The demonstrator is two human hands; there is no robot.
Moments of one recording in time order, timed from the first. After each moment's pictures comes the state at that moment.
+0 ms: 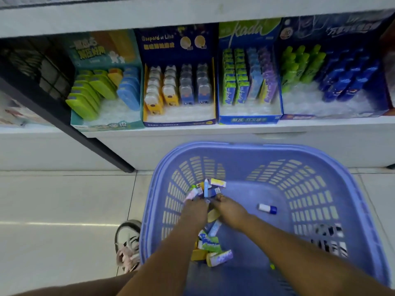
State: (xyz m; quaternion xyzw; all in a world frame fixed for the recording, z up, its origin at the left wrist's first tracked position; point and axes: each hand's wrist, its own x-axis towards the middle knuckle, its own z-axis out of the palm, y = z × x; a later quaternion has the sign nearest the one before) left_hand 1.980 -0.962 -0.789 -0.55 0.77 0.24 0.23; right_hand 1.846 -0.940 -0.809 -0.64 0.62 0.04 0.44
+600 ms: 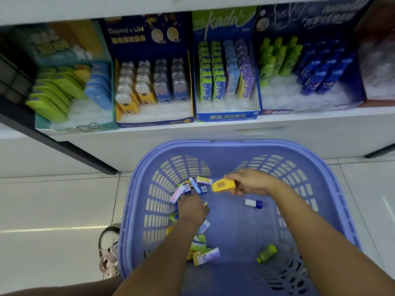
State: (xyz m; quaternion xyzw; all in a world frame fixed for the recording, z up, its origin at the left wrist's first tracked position) left_hand 1.945 -0.962 -0.818 -0.63 0.71 0.25 0.18; right_hand 1.753 -0.979 -0.742 -0.39 0.59 -0.13 0.70
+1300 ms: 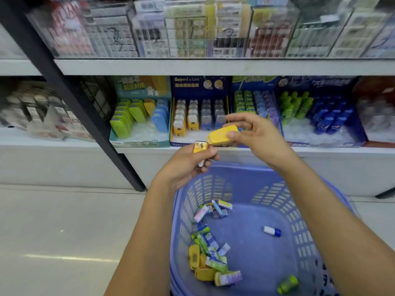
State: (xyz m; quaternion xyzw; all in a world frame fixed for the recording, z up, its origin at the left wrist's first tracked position) left_hand 2.019 -1.037 -0.587 -0.39 0.44 0.75 -0.32; right_hand 1.832 -1.020 -0.547 -0.57 0.53 -0.45 0.43
